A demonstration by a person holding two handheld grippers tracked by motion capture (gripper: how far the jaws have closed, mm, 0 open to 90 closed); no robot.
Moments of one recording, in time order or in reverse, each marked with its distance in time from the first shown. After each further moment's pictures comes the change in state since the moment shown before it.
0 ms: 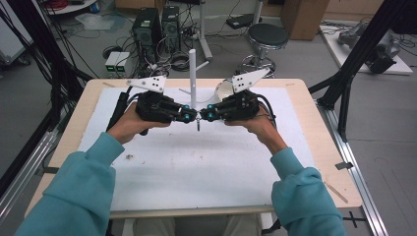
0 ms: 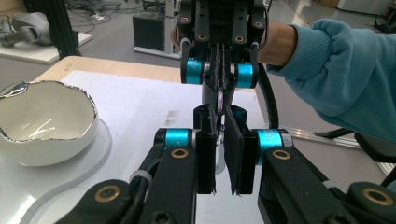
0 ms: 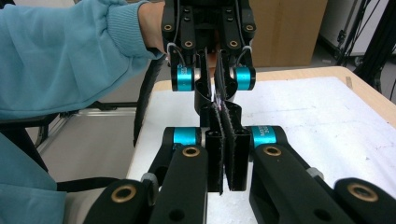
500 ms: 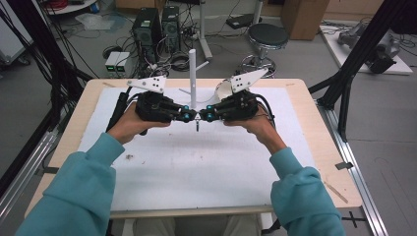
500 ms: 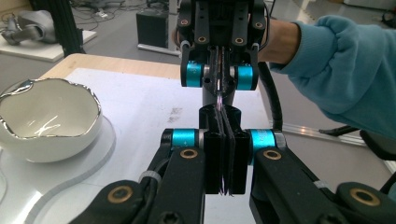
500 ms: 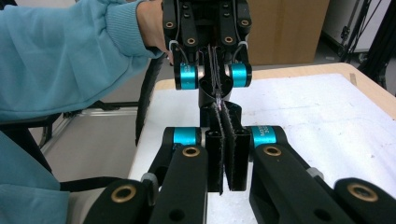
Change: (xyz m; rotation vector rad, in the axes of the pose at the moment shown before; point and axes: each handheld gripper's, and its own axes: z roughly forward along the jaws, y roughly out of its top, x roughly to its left) left arm -0.001 0.001 -0.001 0.019 0.021 0.013; right arm -0.002 -0.001 0.003 0.001 0.001 0.011
